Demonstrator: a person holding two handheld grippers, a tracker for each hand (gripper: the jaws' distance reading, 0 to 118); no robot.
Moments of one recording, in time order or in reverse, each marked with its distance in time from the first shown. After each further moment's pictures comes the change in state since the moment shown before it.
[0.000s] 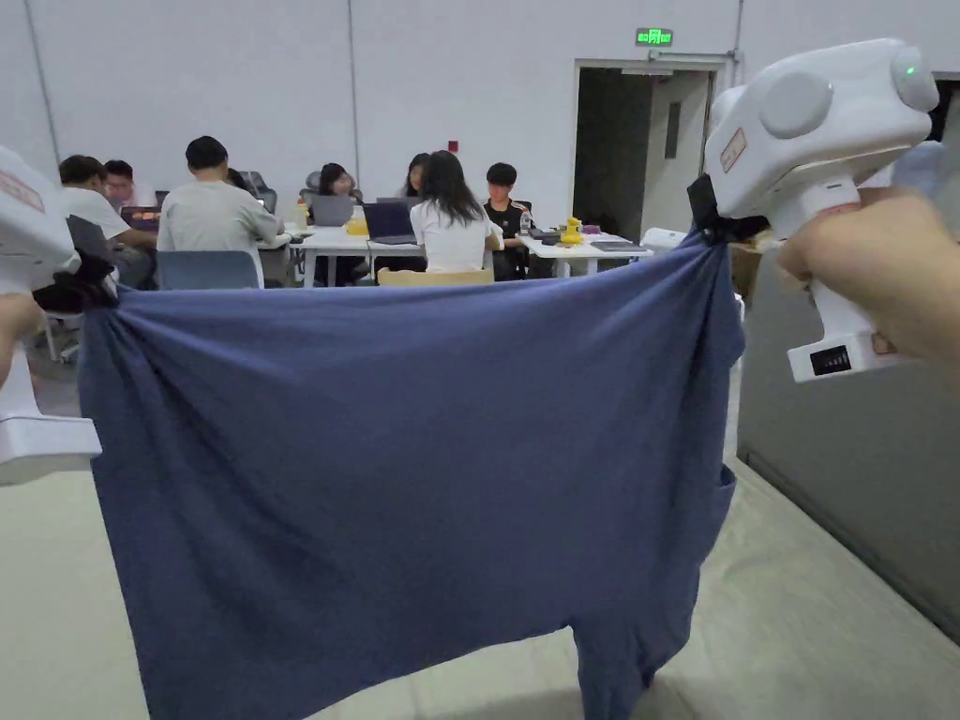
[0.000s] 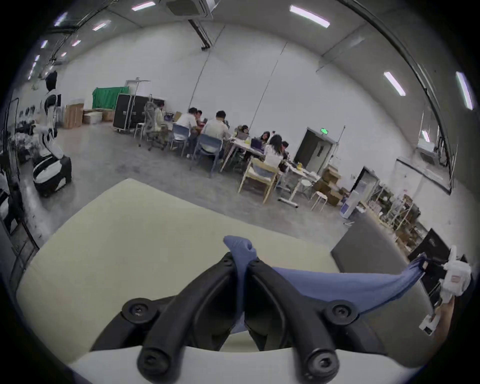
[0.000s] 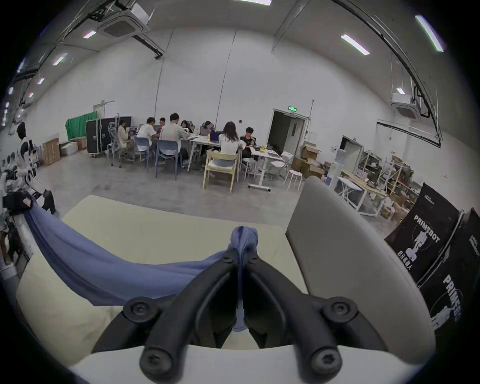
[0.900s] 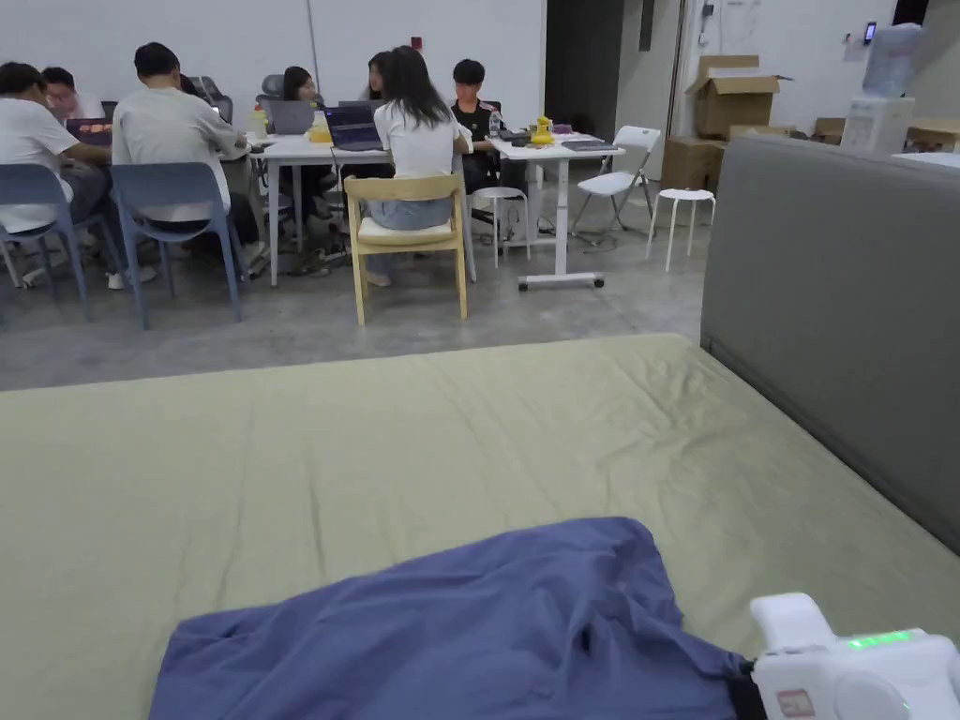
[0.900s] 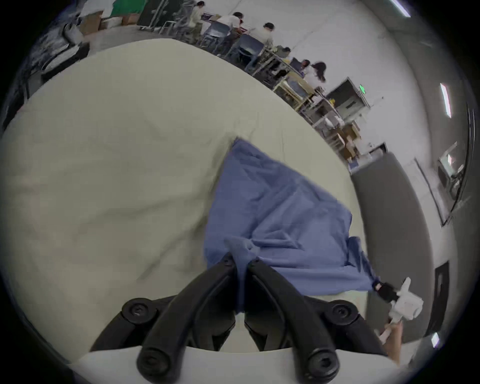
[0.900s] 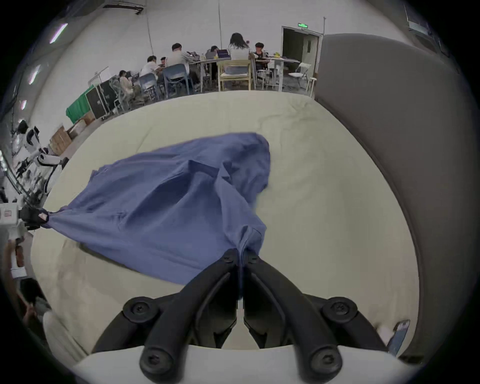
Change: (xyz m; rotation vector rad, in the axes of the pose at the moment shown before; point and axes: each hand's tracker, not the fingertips) left arm -0.182 -0.413 0.047 -0.521 -0.032 0.241; right arm -0.011 -0.487 0.033 -0.450 0.195 -0.124
